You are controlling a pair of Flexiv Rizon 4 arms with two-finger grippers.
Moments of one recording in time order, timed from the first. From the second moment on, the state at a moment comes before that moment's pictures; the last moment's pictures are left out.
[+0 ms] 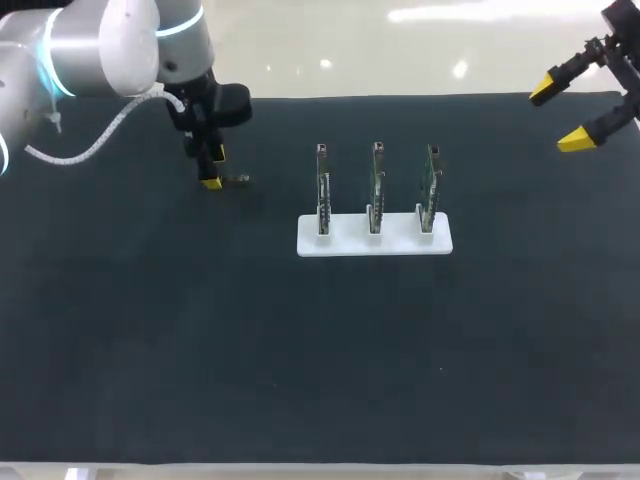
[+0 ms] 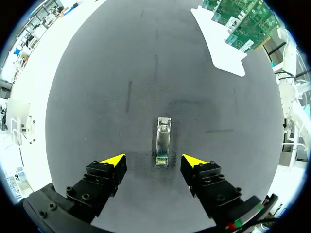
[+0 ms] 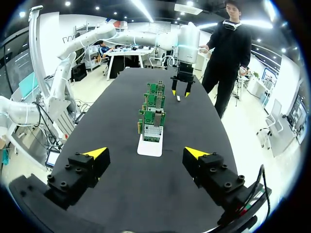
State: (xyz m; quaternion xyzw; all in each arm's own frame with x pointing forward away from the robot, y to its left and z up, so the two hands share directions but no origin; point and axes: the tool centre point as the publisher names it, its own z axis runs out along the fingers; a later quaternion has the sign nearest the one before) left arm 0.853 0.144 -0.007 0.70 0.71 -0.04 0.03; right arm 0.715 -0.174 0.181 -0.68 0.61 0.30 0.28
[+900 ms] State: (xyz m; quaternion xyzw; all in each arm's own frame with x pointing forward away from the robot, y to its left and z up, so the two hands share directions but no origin) left arm 0.843 0.135 -0.010 0.70 0.71 -0.04 0.04; right arm 0.715 -0.174 0.181 -0.68 0.61 0.30 0.28
